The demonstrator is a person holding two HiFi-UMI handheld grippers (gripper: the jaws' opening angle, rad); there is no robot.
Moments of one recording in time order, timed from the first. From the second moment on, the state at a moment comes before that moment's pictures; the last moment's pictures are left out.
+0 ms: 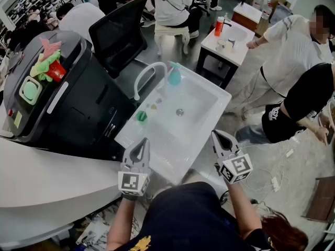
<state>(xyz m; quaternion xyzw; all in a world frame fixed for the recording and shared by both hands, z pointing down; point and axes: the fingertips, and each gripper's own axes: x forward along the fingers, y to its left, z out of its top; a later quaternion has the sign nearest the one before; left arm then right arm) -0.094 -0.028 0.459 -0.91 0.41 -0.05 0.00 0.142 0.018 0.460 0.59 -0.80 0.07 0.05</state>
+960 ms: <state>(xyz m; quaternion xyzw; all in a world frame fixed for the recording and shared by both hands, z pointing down) -0.094 -0.067 0.468 -0.90 0.43 -0.07 -0.01 0.160 -0.067 0.455 0.54 -0.84 0.04 0.09</state>
